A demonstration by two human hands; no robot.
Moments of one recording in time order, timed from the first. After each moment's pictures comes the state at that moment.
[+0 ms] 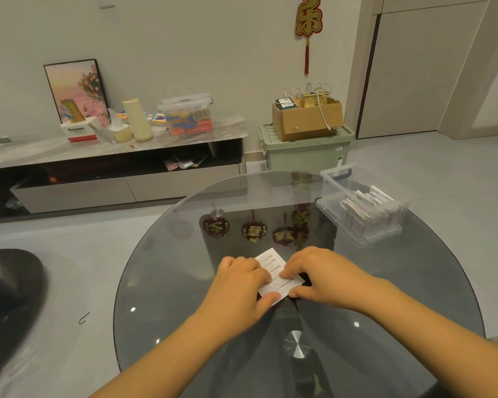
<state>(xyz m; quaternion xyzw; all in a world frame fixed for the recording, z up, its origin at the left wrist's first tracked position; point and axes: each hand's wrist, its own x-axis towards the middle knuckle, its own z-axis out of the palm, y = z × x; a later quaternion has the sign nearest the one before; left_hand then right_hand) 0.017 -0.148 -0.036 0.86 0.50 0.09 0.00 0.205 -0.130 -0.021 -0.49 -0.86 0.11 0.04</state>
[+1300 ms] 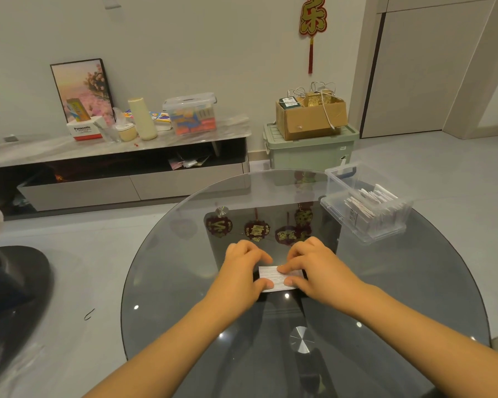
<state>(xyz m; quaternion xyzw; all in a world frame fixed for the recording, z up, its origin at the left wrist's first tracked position) 0.012 -0.134 -0.043 0.79 0.54 0.21 0.18 0.192 -0.128 -0.042 -0.51 -0.84 0.11 0.13</state>
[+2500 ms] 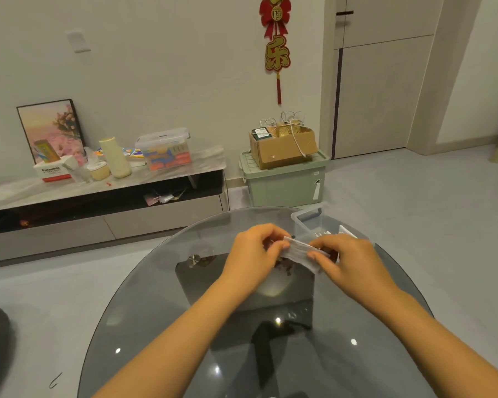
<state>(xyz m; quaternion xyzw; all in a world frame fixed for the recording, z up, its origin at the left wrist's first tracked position) 0.097 -0.069 0.043 0.77 0.47 0.36 0.26 0.273 -0.115 0.035 -0.60 -0.72 0.09 0.35</state>
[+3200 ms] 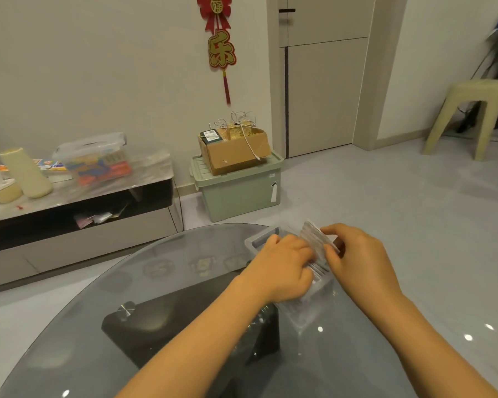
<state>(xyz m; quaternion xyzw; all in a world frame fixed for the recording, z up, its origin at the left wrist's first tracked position) 0.216 0.017 0.022 0.96 0.26 0.09 0.06 0.343 -0.065 0.035 -0.74 -0.55 0.02 0.37</state>
